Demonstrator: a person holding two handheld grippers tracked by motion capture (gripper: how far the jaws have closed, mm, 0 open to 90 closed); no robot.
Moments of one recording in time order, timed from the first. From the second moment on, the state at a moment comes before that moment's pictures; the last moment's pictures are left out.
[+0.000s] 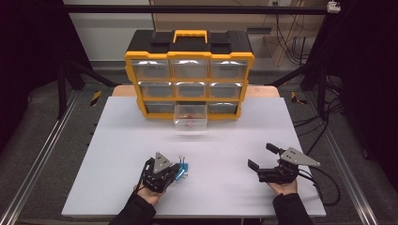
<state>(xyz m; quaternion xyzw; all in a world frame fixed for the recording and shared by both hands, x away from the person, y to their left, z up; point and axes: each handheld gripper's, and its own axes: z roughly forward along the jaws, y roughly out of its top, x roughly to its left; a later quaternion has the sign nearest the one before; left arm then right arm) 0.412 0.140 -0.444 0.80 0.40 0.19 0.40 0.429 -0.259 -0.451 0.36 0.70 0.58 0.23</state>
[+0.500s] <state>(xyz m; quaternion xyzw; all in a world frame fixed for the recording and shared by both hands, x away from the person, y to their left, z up) 0.413 0.151 -0.419 0.78 0.39 0.19 0.44 0.430 -0.260 -0.451 0.36 0.70 0.58 0.24</state>
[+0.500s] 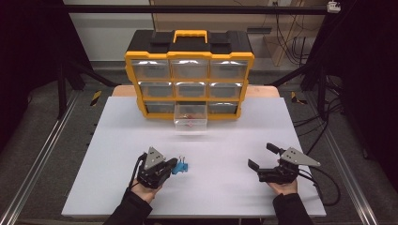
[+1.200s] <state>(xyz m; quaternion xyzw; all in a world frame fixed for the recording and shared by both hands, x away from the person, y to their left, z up) 0.428 0.153 -0.389 0.78 0.36 0.20 0.48 0.430 -0.259 -0.452 0.36 0.70 0.58 0.23</state>
